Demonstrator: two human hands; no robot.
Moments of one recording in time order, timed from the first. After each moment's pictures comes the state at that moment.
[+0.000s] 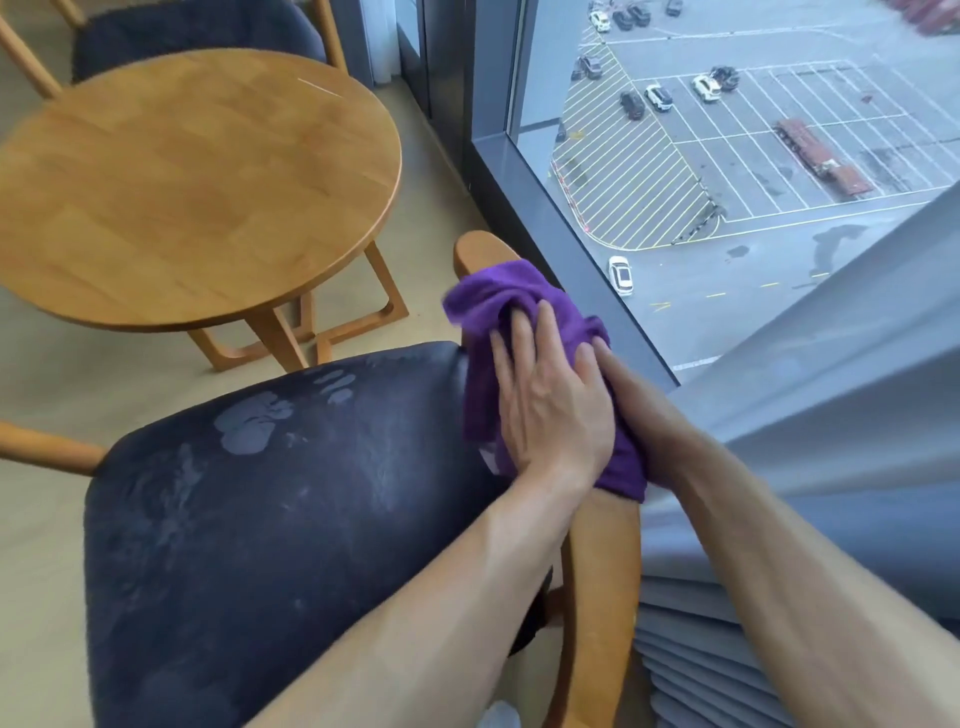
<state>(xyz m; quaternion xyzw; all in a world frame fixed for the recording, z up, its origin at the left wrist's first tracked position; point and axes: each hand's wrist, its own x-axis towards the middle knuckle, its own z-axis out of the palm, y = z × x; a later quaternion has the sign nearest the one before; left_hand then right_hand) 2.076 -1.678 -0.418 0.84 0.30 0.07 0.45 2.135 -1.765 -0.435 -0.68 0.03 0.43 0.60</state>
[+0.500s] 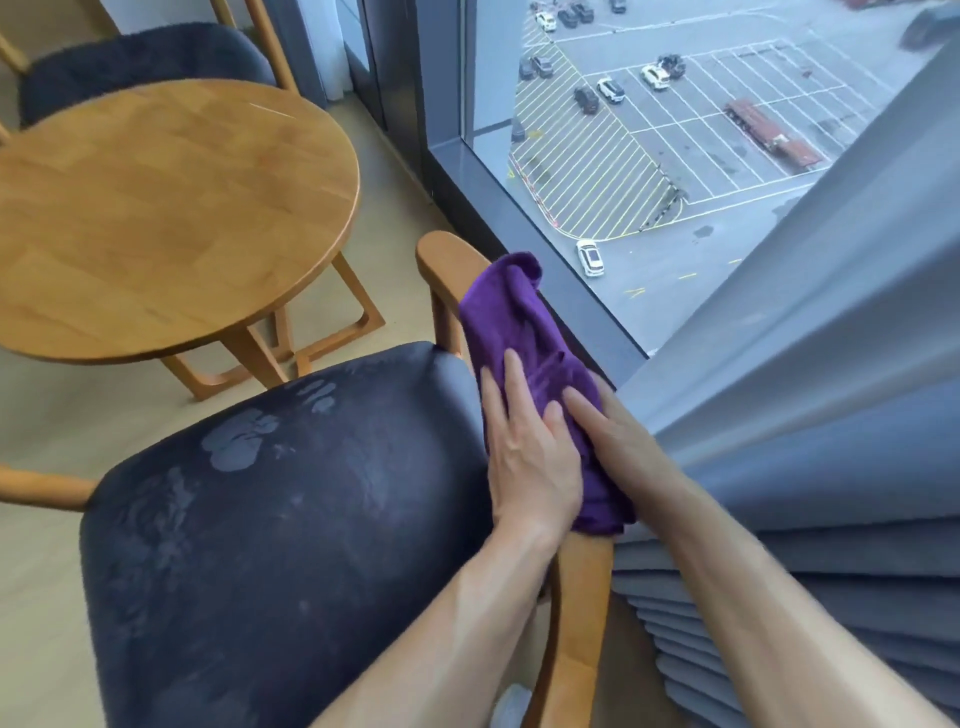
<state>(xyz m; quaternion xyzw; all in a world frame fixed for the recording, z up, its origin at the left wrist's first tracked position) 2.016 -1.696 -0.425 0.81 0.25 0.06 0.53 2.067 -1.789 -0.427 -0.77 -0.03 0.27 0.58</state>
